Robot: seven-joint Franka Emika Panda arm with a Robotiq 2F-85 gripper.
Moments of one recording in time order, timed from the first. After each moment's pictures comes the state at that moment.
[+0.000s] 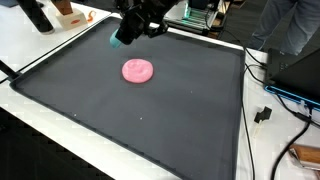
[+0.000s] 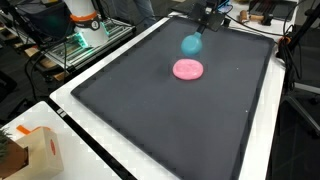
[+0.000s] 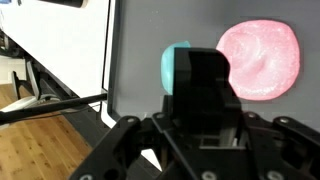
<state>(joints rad) 0.32 0.44 0.08 -1.65 -0.74 1.72 0.47</state>
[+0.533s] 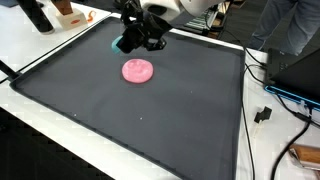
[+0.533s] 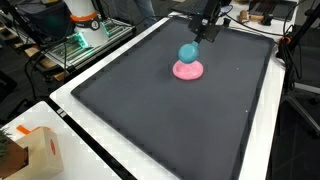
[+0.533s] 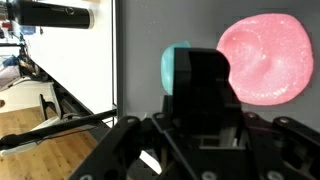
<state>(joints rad) 0.35 0.55 0.07 -1.58 -0.78 1.66 0.63</state>
